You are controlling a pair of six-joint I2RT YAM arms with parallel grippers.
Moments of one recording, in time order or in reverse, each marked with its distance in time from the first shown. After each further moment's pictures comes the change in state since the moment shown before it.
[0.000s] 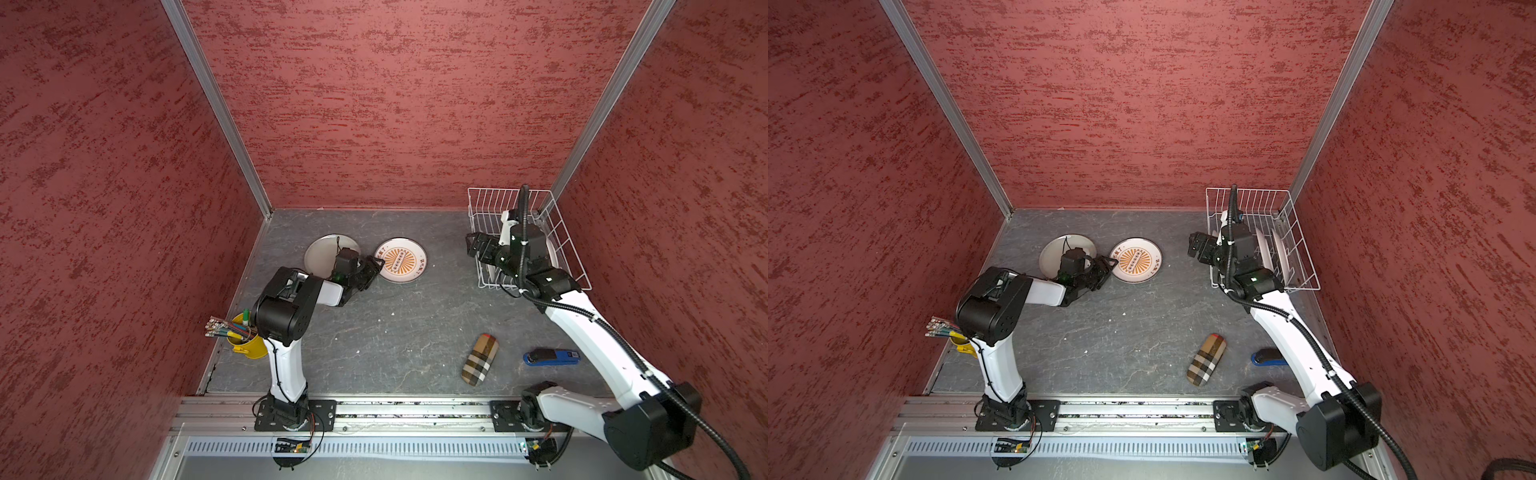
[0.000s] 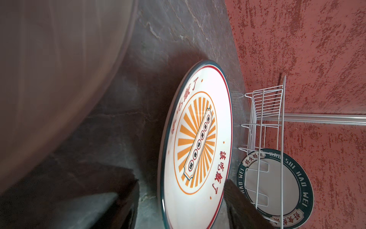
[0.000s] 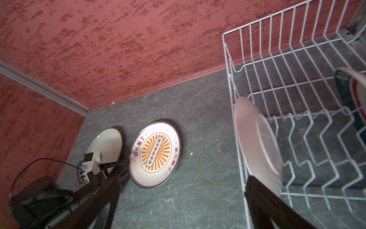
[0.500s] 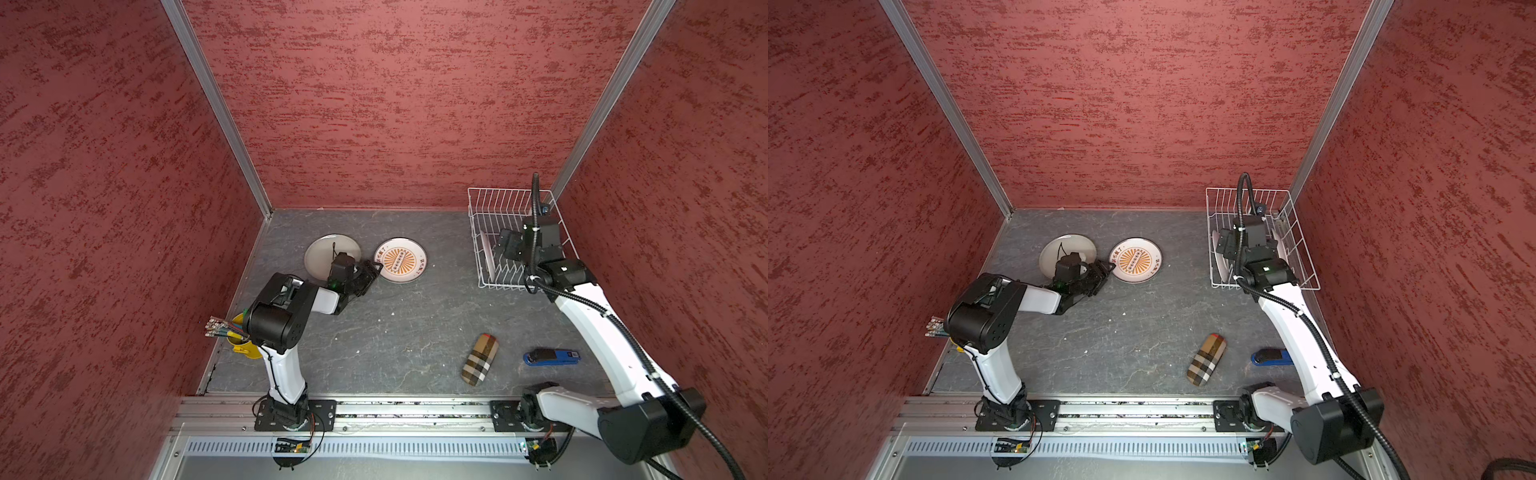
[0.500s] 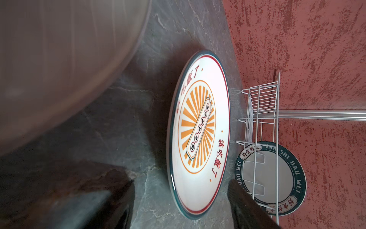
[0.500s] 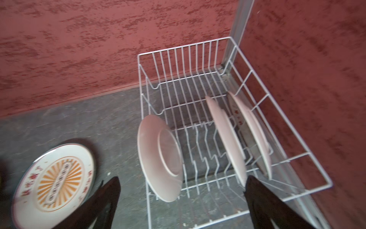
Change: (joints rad) left arm -0.003 -0.085 -0.108 0.050 0.001 -0.002; right arm -0.077 0.038 0.158 -0.251 0.399 -0.211
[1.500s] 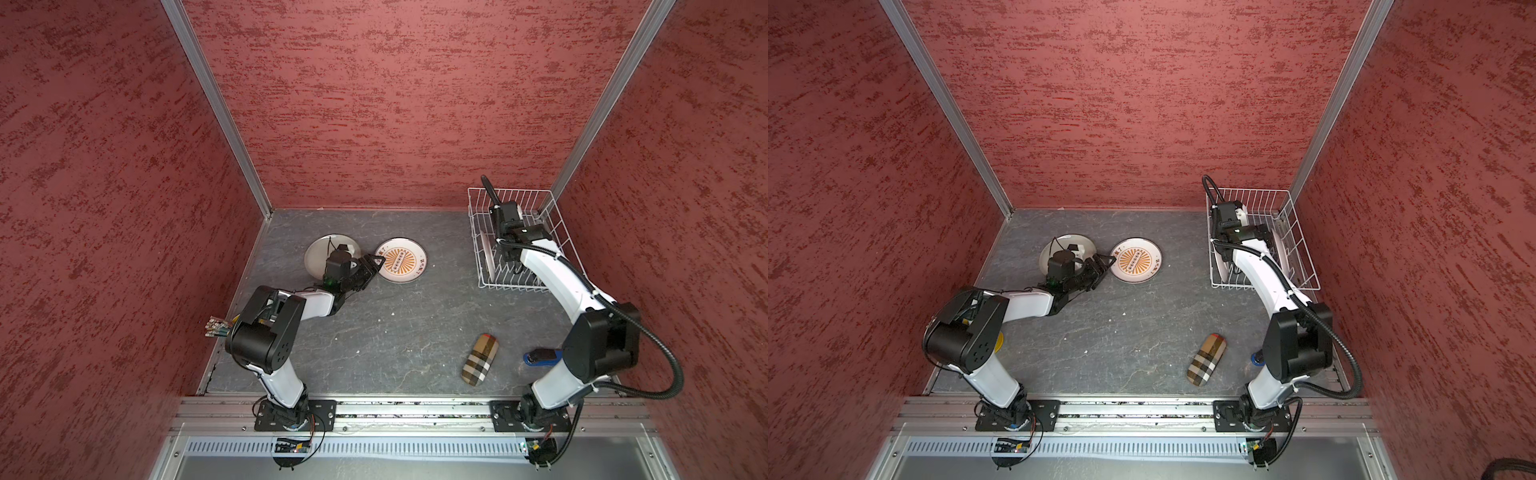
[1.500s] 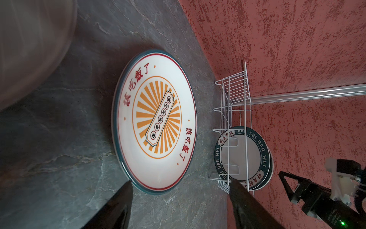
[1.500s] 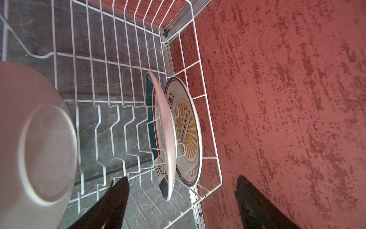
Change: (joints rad) left arm -0.003 -0.140 -0.005 -0.046 0.057 0.032; right arm -0.018 0.434 0.232 -0.170 0.394 -0.355
